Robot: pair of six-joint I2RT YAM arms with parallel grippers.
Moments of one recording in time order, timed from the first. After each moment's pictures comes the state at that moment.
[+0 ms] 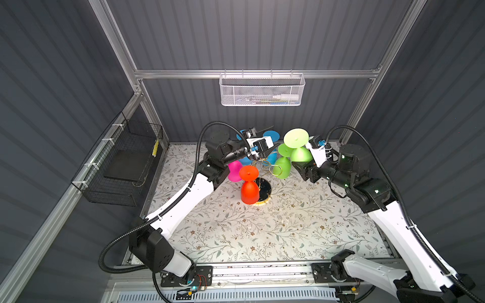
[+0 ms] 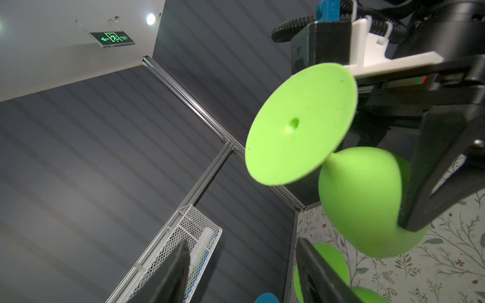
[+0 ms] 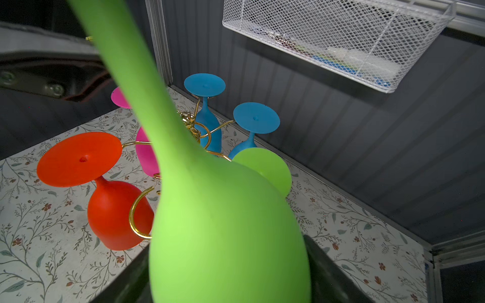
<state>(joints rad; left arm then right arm) -0.63 1.50 1.46 0.27 0.60 0.76 0.45 1.07 1.33 -0.61 -0.16 -0.20</state>
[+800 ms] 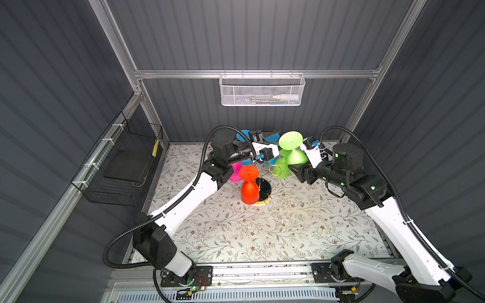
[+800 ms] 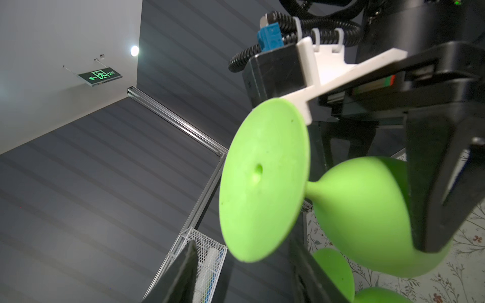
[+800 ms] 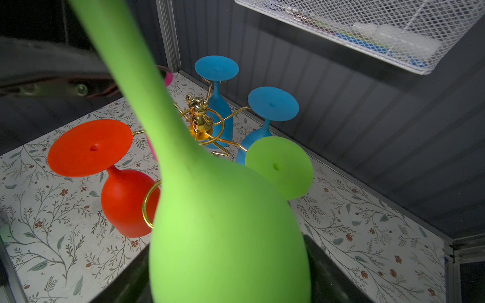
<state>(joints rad) -0.66 1.54 1.49 0.25 0.65 0.92 0.48 1.11 1.36 -0.67 -0.15 -0.18</state>
